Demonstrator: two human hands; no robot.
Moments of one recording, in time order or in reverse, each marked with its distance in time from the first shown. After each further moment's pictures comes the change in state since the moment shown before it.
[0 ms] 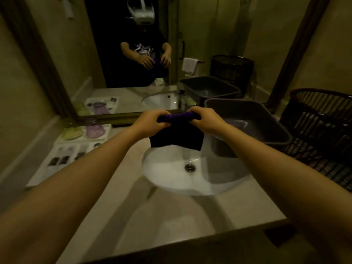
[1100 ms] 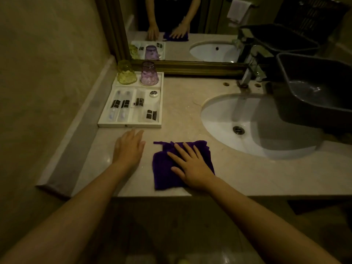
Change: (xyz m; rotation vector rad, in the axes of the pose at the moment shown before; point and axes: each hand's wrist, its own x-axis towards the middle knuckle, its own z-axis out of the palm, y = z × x) left_hand -0.258 -0.240 0.024 0.256 0.088 -0.573; right_hand -0.104 -0.100 0.318 -0.340 -0.432 -0.245
